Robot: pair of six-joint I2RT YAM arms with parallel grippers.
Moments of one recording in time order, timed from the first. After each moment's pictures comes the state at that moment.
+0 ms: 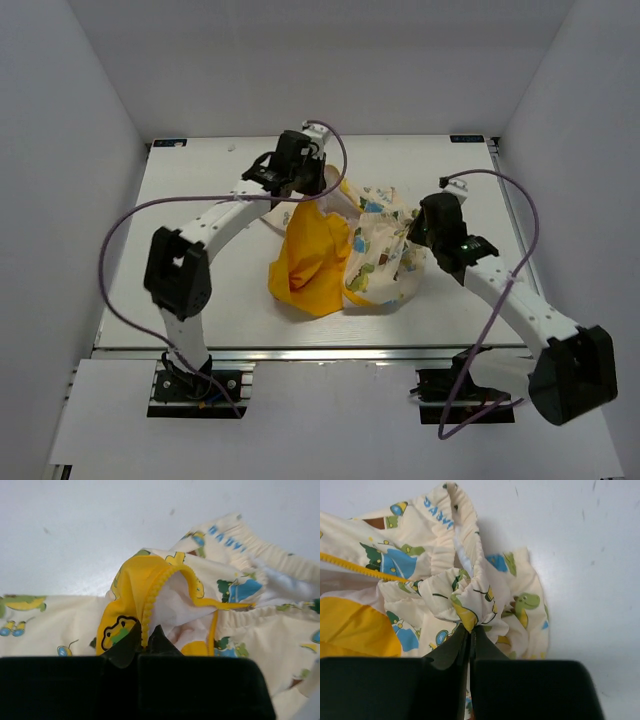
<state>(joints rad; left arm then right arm) -0.55 1.90 1.63 -0.35 0.06 -0.19 0.42 1.19 0.82 -0.28 0.30 0.56</state>
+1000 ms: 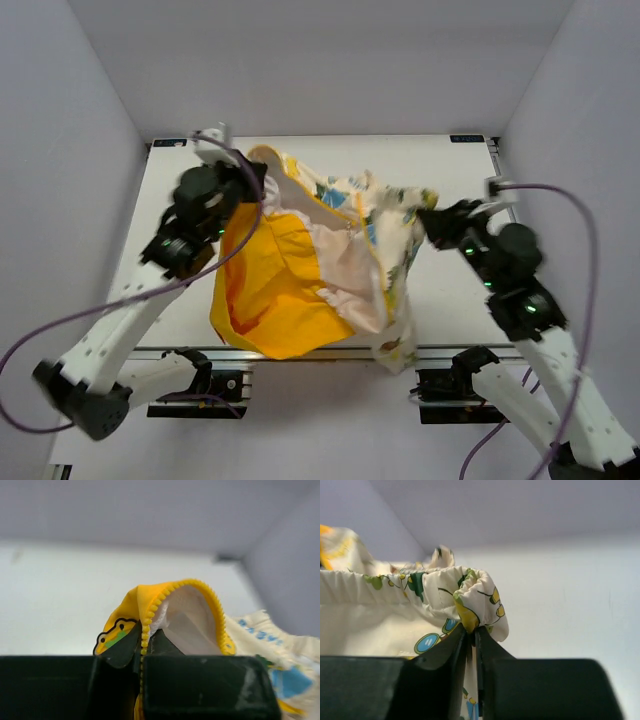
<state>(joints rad) -0.56 1.00 1.24 -0.13 -0.18 -0.33 0.43 0.63 0.99 -0.22 -0.06 0.41</state>
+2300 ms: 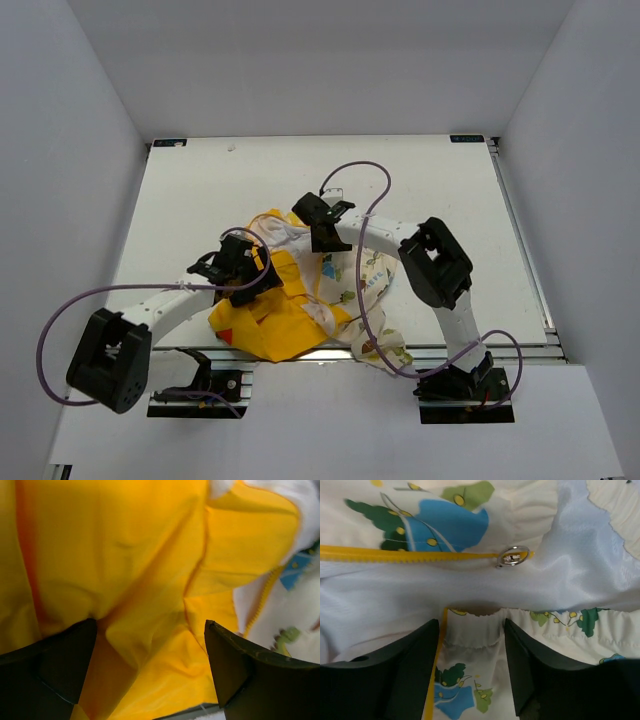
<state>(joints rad) -0.44 1.20 0.56 -0.33 0.03 -0.80 0.84 2.10 1.60 -0.67 0.45 0.67</state>
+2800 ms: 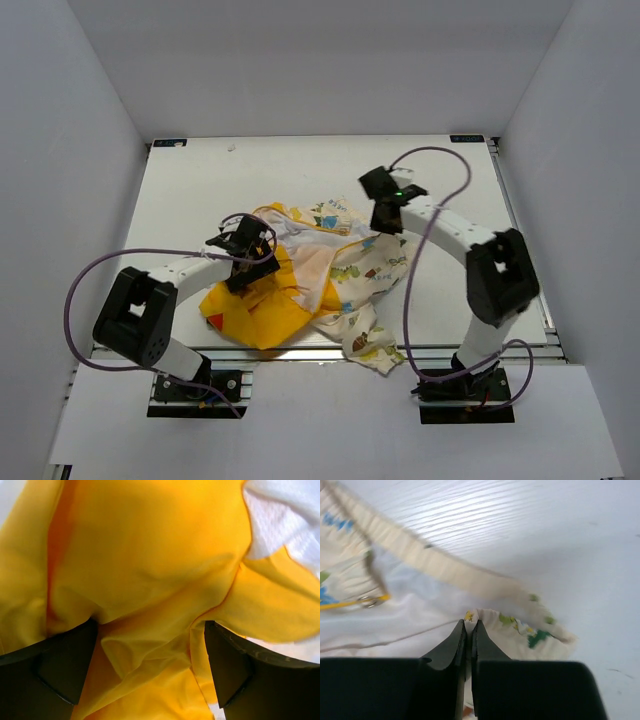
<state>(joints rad) -0.45 1.47 0.76 -0.44 -0.22 -0.86 0.60 1.82 1.38 -0.67 0.43 0.68</state>
